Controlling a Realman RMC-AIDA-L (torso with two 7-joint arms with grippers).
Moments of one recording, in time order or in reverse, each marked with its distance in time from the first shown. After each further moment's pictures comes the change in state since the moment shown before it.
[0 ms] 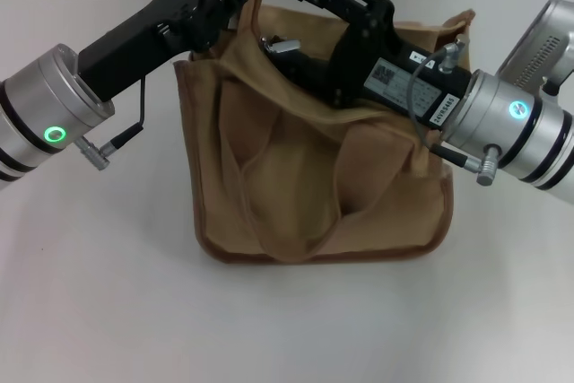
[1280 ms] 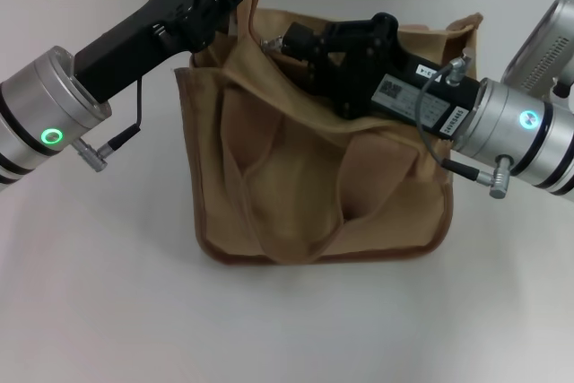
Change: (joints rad) left arm 0.008 0.000 -0.008 -0.001 0.000 0.001 0.001; right arm -0.015 -0.002 -0.063 -0.049 -0.002 -0.041 -0.030
